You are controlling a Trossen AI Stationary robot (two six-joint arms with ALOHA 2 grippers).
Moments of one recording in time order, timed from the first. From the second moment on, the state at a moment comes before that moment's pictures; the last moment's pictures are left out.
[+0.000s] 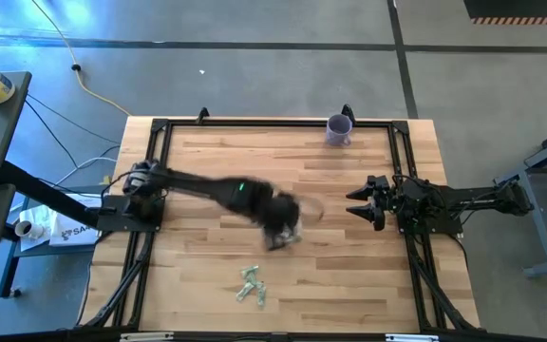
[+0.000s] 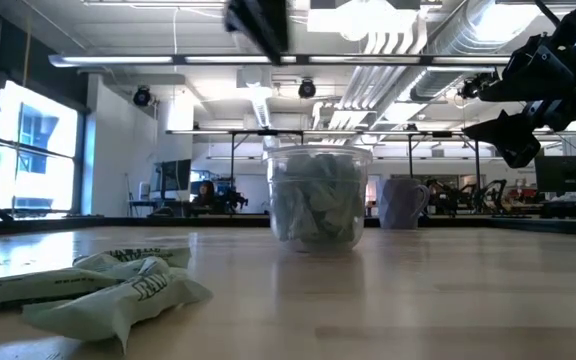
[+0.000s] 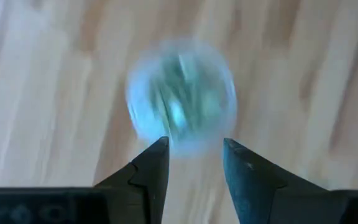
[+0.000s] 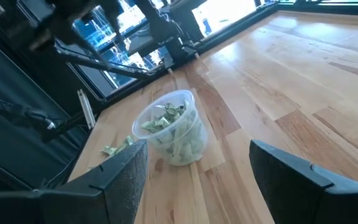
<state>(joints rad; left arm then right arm) -0.21 1.95 1.96 -1.21 -0.18 -0.44 0.00 0.20 0.01 0.02 0.01 0.52</state>
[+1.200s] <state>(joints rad) -0.42 1.94 1.22 -0.60 -0.13 -0.76 0.00 0.20 0.01 0.02 0.01 0.52</state>
